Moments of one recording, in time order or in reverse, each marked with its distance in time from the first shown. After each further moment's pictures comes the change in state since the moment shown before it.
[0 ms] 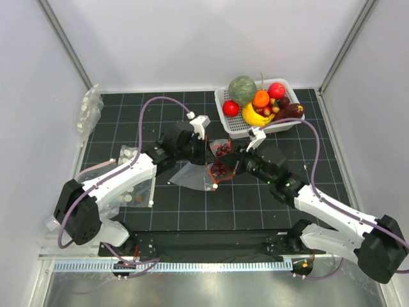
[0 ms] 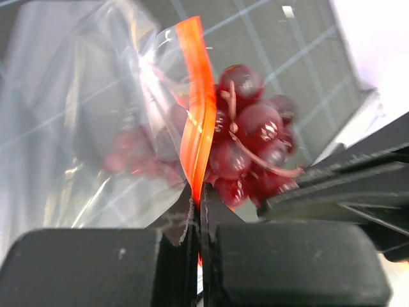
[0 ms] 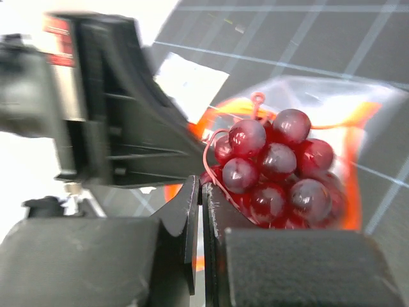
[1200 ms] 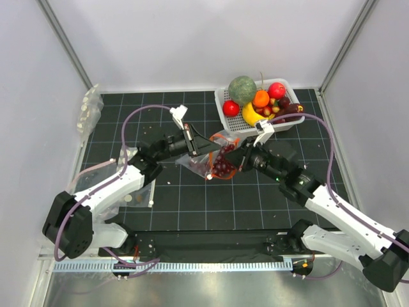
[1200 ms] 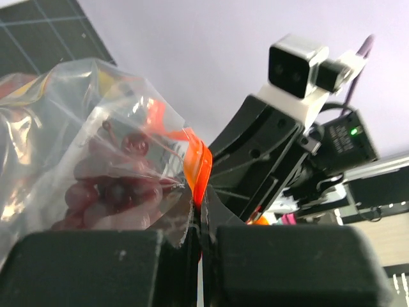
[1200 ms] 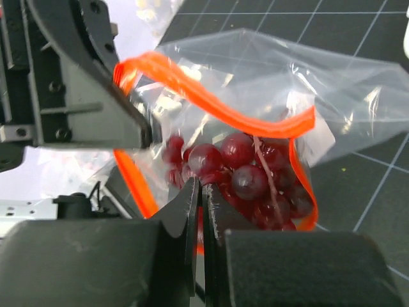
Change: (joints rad) left arm 0.133 -0.138 -0.281 0.813 0.379 -0.613; right arm -0.002 -0.124 0.169 -0.314 0.008 0.032
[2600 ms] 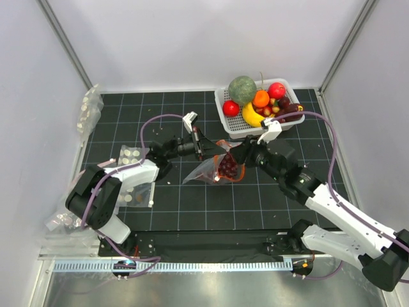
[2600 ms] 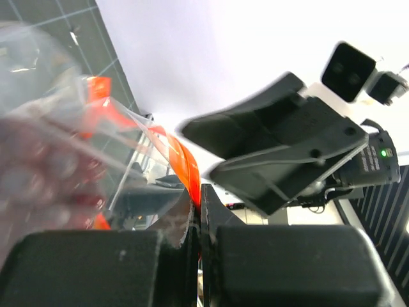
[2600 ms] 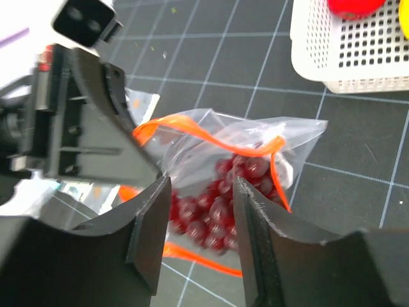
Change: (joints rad) left arm 0.022 0.282 -0.016 0.268 0.148 -0.242; right arm -0.004 0.047 0.037 -0.090 0.240 -0.086
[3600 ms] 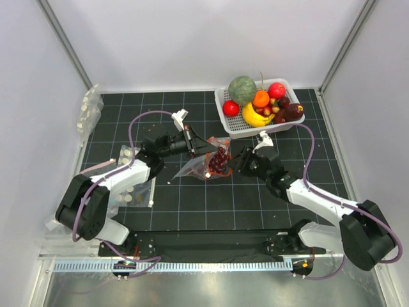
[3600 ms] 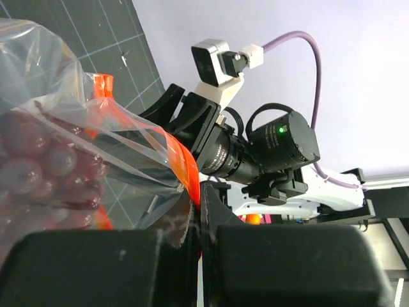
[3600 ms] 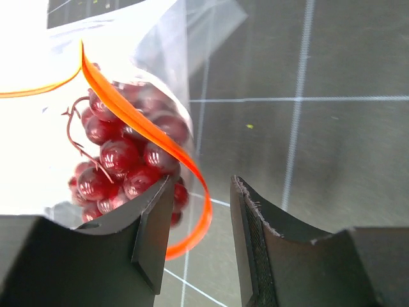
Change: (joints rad) left arm 0.073 -0.110 -0.011 -0.219 -0.025 0.180; right arm -0.127 0.212 -0.277 0.315 -0.154 0.263
